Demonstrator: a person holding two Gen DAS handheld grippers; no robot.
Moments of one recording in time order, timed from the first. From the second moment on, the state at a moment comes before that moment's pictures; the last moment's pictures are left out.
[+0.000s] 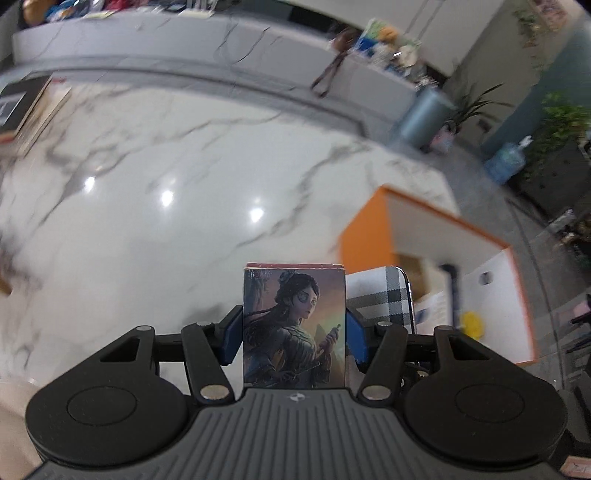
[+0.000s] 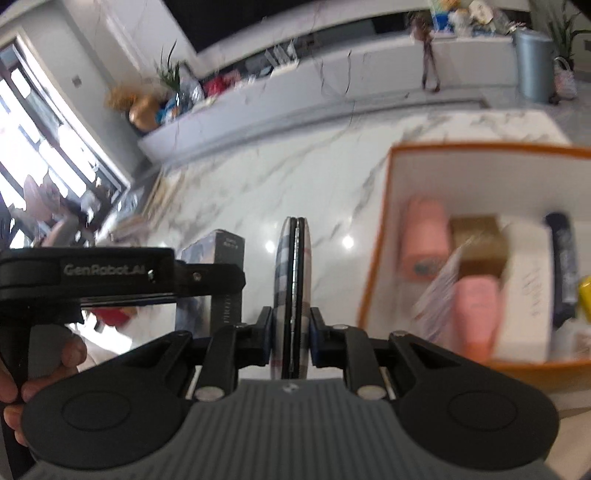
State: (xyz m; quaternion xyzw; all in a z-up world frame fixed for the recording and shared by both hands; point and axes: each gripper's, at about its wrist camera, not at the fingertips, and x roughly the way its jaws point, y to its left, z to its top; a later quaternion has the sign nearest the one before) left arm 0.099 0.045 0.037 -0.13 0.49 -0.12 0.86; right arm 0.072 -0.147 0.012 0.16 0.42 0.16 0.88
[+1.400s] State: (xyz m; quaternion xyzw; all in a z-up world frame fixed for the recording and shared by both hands) left arm 0.197 -0.225 -0.058 -0.04 0.60 -0.24 0.76; right arm 0.117 -0.345 -0.049 0.04 0.48 -0.05 0.88
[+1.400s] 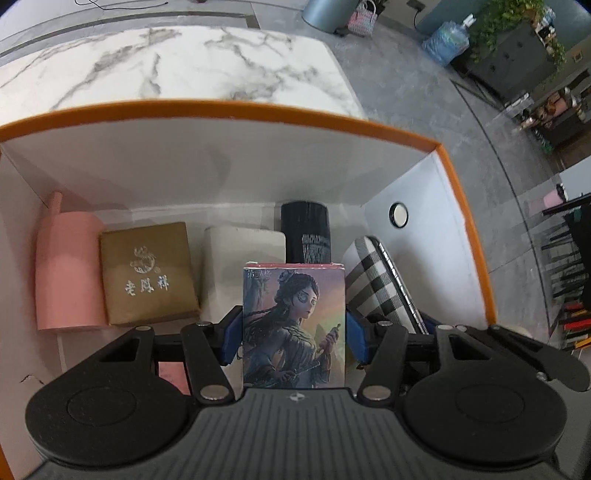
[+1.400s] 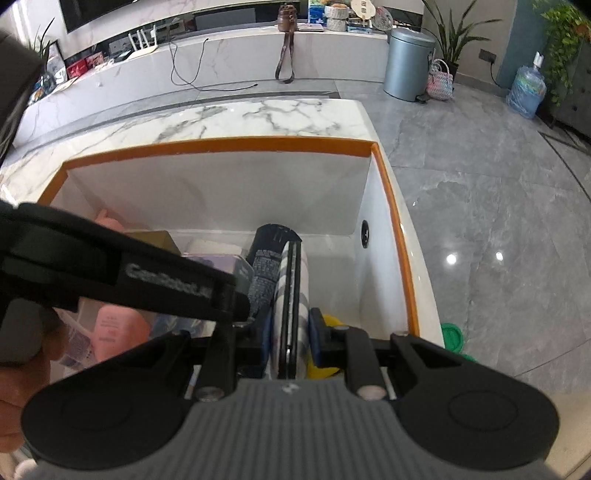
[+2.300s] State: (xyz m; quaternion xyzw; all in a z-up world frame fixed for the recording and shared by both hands) left arm 0.160 -0.190 0.004 -0.04 0.49 -0.26 0.83; right arm 0.085 -0.321 -0.004 -0.01 0.40 -0.08 0.91
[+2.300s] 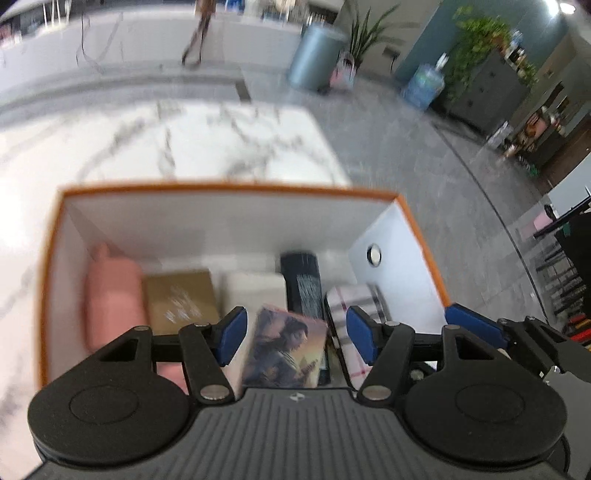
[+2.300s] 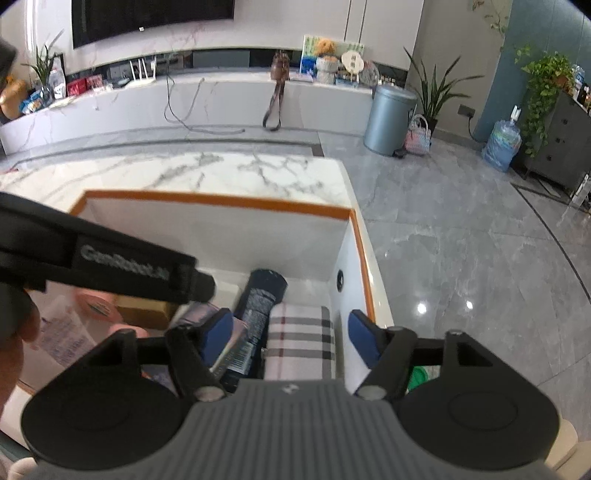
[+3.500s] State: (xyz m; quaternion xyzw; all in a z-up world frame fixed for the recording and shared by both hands) left arm 0.043 -0.093 0.003 0.05 0.23 -0.13 0.96; right arm 0.003 -0.260 -0.024 0.03 0.27 -0.07 0.96
